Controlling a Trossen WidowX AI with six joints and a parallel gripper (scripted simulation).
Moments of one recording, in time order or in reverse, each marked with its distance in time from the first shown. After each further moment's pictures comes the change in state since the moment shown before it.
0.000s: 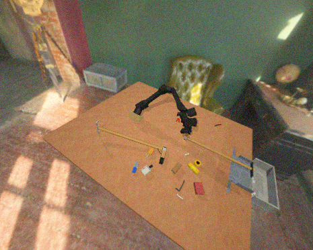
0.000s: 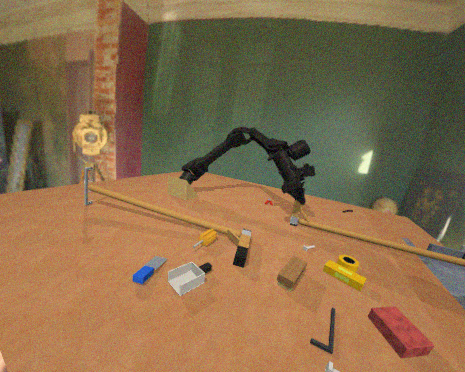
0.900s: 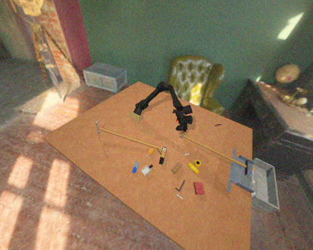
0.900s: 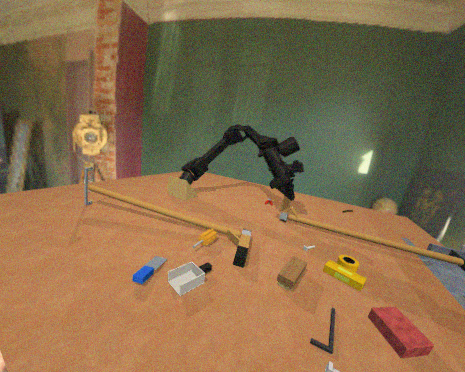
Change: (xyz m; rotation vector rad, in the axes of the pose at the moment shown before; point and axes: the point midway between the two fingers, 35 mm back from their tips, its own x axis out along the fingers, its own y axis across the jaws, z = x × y) arm -0.030 0.000 -0.029 0.011 0.011 -0.004
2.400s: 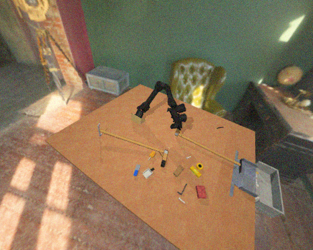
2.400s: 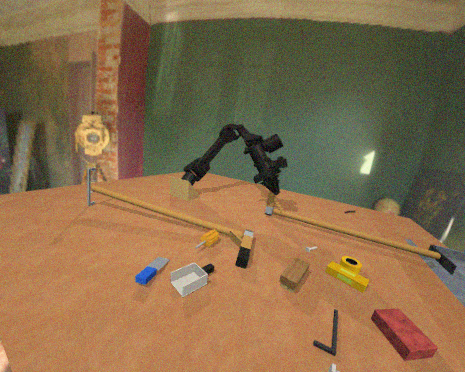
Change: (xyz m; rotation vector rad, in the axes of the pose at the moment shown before) arm -0.046 0.003 -0.053 0.002 -0.005 -0.003
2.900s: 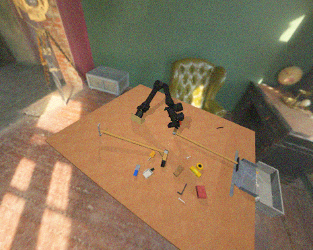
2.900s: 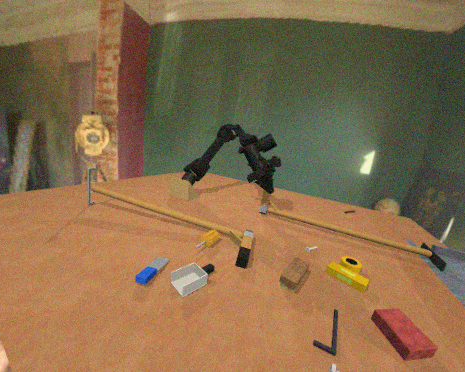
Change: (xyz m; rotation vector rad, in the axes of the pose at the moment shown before) arm -0.013 0.000 -0.020 0.001 -0.002 -0.001
